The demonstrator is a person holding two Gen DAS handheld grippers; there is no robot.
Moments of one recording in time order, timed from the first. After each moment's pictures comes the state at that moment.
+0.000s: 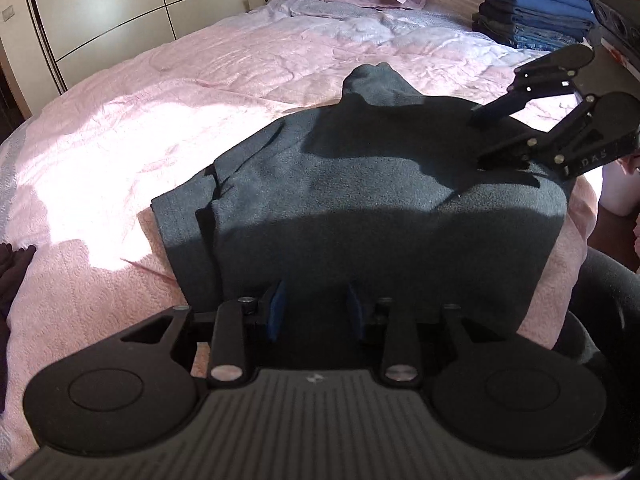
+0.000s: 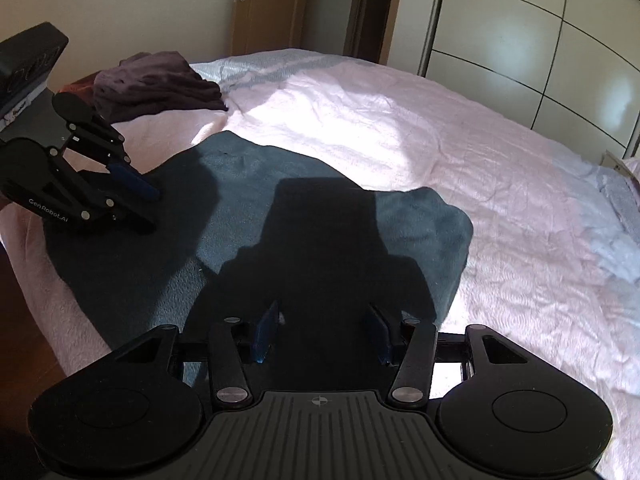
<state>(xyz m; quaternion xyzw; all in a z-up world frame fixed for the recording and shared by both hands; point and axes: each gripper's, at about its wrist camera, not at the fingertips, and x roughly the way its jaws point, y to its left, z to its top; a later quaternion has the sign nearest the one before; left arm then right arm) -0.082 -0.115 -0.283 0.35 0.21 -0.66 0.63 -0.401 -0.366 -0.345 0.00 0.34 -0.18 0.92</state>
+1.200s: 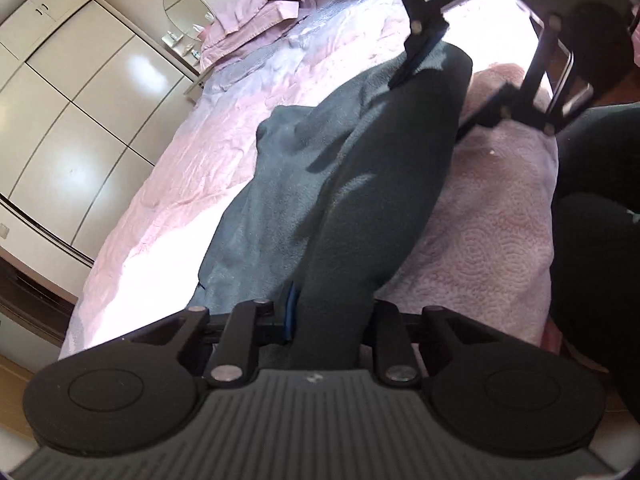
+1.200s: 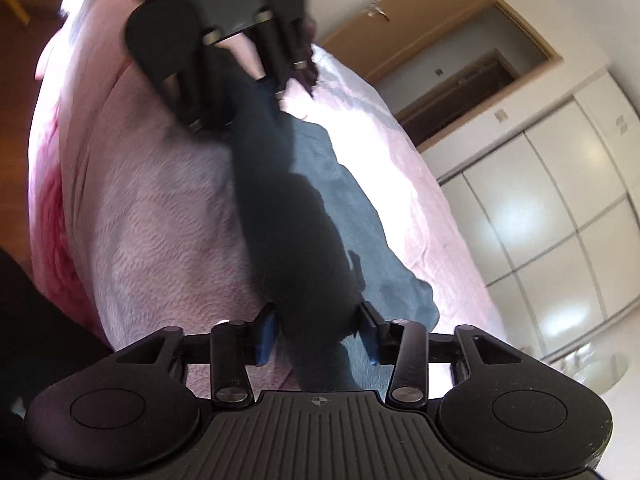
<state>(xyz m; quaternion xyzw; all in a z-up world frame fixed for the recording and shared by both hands) -0.172 -0.088 -0.300 0.50 -0.05 -0.65 0.58 -0.402 -0.241 -0.389 -0.40 0.35 -0.15 0.83</state>
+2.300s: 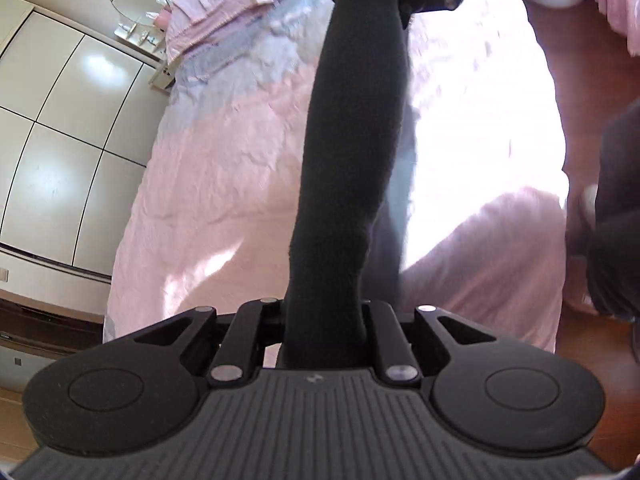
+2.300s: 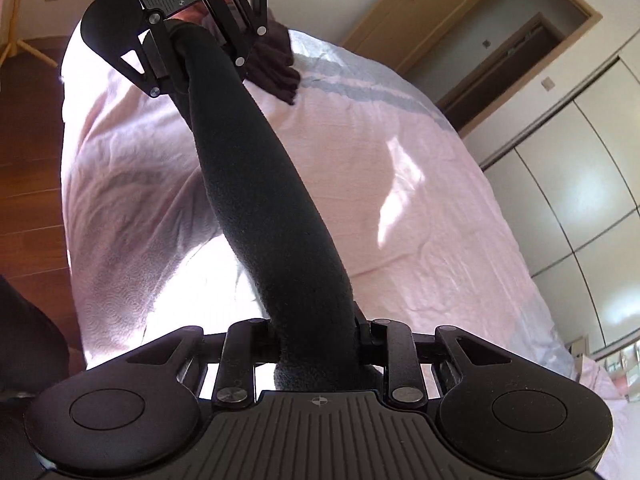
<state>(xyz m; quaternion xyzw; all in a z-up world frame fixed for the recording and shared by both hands) -0.192 -0.177 -0.116 0.60 -0.04 -0.63 0.50 -0.412 -0.343 -0.163 -0.28 0.43 -0.06 0.86</state>
